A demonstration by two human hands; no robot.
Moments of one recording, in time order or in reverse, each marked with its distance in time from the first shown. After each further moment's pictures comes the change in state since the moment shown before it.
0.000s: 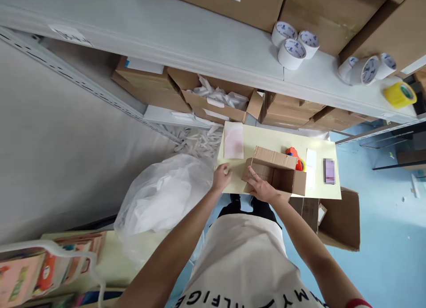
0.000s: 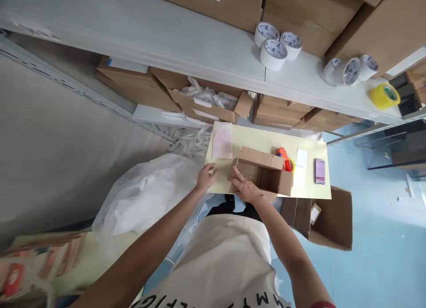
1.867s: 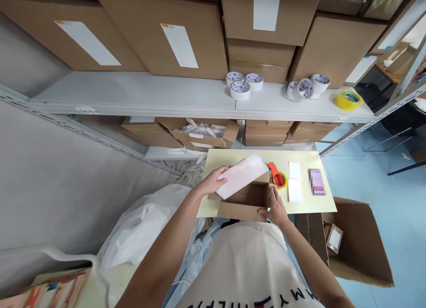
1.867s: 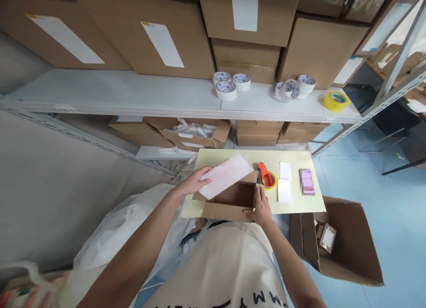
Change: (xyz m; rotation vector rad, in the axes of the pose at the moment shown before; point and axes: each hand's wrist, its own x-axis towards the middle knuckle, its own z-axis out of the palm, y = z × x) left_hand -0.005 0.194 -0.018 0.153 -0.443 0.318; right_hand -0.098 0.117 0.020 0.237 0.548 0.345
